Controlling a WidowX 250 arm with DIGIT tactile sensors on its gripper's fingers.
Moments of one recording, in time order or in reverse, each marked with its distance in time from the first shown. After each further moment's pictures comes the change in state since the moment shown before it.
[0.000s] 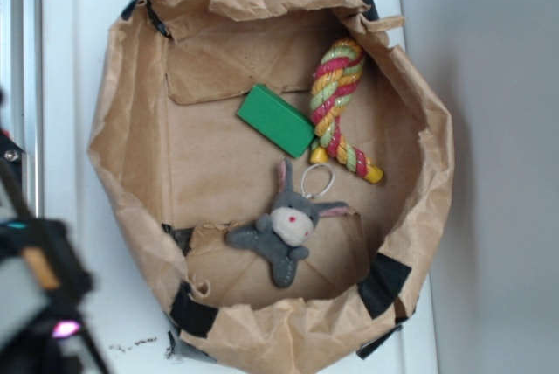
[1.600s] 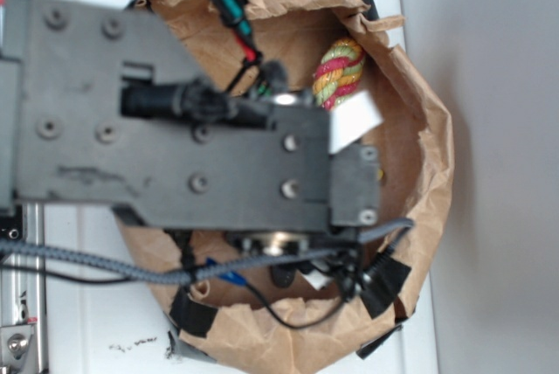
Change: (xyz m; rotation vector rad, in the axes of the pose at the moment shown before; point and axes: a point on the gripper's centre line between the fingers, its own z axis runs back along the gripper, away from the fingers) arm 0.094 -0.011 -0.092 -0.089 -0.003 0.287
